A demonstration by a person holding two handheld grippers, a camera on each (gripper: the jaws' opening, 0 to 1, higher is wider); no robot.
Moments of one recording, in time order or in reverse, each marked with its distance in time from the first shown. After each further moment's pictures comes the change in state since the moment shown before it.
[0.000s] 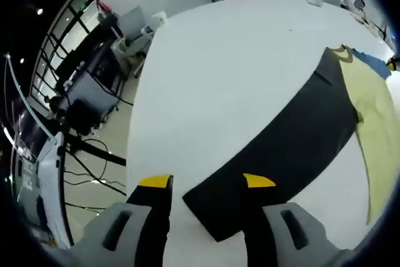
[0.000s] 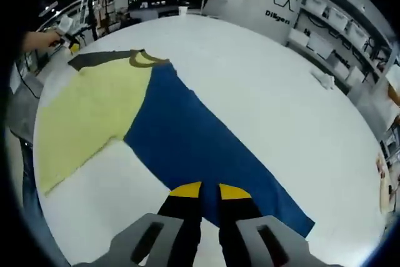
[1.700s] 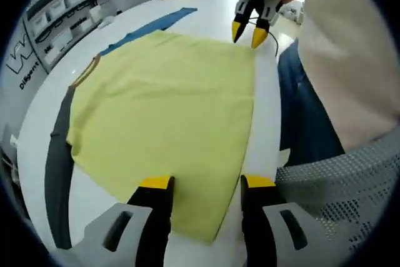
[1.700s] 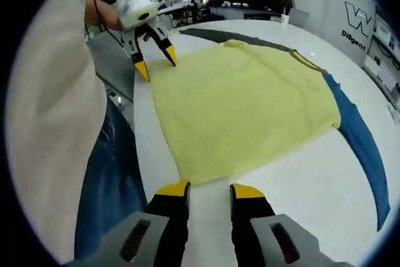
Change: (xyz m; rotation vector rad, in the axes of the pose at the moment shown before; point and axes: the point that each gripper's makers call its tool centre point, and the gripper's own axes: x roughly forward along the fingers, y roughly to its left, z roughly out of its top) left arm -0.104 -0.347 -0.103 0.755 -0.167 -0.752; right arm -0.048 0.286 -0.070 -0.231 0.025 0.400
